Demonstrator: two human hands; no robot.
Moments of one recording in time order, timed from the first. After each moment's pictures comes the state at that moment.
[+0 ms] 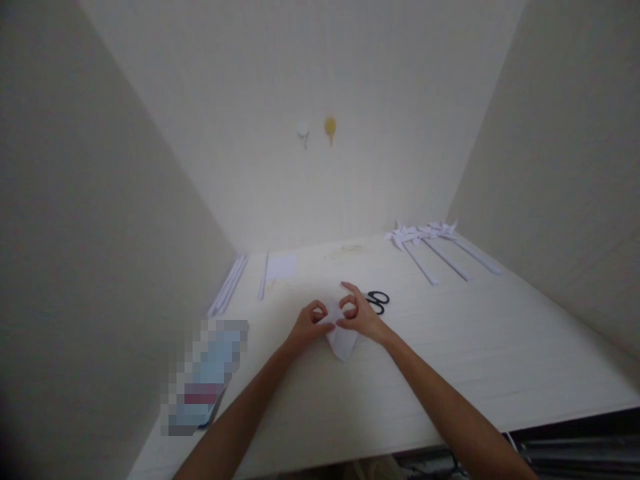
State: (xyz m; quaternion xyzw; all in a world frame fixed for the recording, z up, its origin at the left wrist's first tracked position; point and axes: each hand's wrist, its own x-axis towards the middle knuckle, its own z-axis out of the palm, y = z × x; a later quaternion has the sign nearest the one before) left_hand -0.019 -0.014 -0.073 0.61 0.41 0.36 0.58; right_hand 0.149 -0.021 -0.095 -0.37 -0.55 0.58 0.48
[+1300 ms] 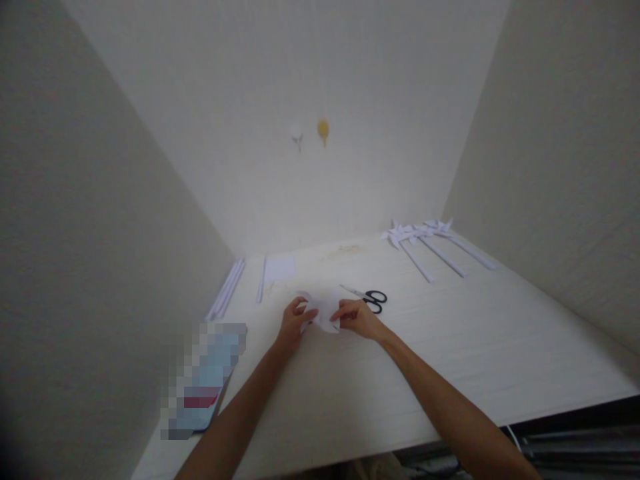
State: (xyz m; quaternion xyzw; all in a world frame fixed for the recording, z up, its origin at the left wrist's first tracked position) left_hand -0.031 -0.004 -0.076 0.45 0.43 0.49 0.61; right_hand 0.148 -0.023 -0.087 -0.36 -0.64 0.50 0.46
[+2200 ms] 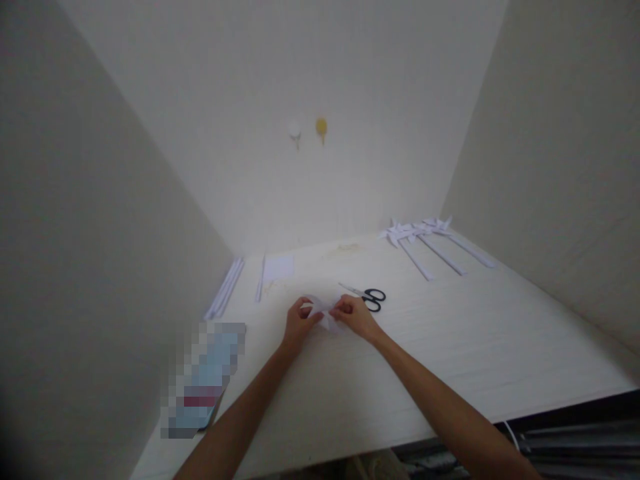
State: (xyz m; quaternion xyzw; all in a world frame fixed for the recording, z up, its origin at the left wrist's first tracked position) left_hand -0.020 -0.012 -0.077 0.54 0.45 0.47 0.54; right_hand 0.139 -0.019 -0.091 -0.49 -0.62 0.39 0.47
